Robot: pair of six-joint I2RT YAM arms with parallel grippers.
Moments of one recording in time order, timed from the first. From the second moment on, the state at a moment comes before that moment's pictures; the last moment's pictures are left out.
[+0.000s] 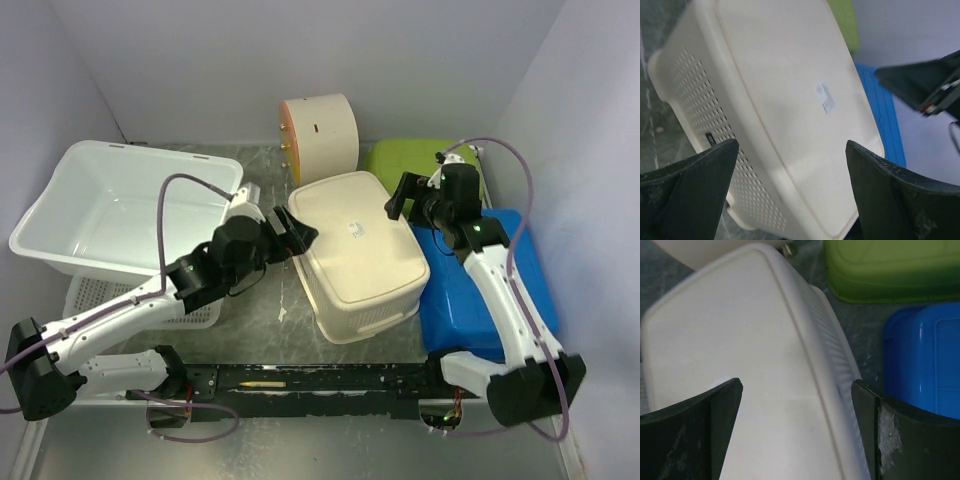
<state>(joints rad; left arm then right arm) -0.96 1.10 0.89 -0.13 -0.33 -0.93 0.21 1.09 1.14 -0.58 -0.06 0.36</state>
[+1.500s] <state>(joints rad) -0.64 1.38 1.87 -0.80 -0.30 -0.58 0.11 1.04 1.22 -0.57 -0.27 0.40</state>
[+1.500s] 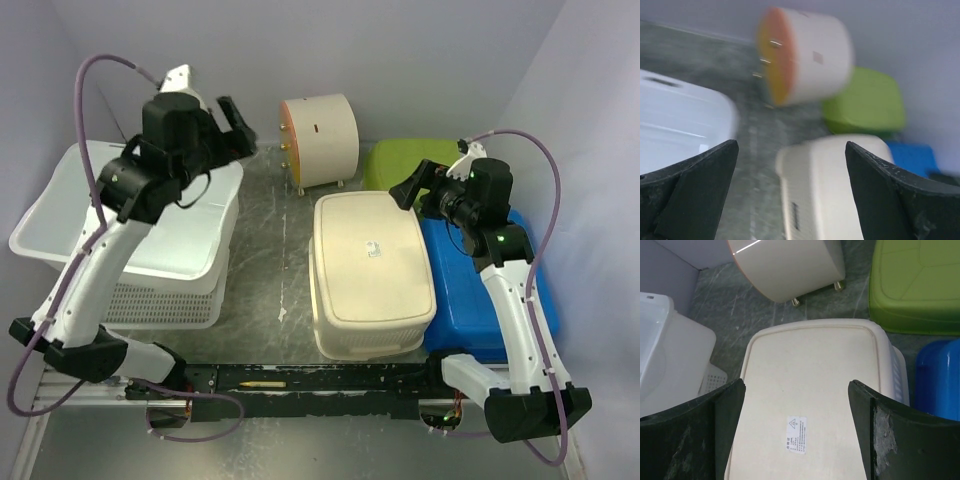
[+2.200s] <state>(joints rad) -0.10 1.71 1.87 -0.91 -0.34 -0.62 0.12 1.08 1.17 -0.49 -0.33 0.40</state>
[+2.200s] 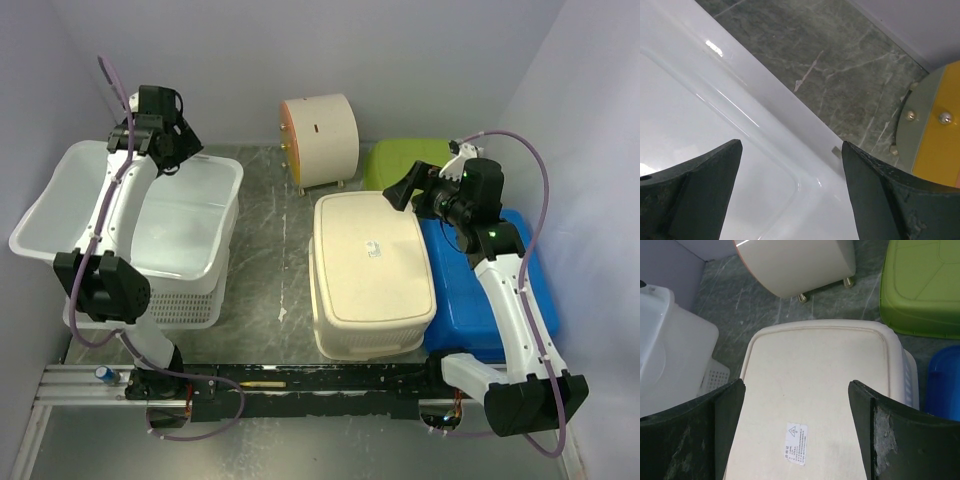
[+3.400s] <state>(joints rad) -0.12 1.20 1.16 -0.82 -0.20 -0.71 0.12 1.08 1.08 -0.45 -0.37 0.41</state>
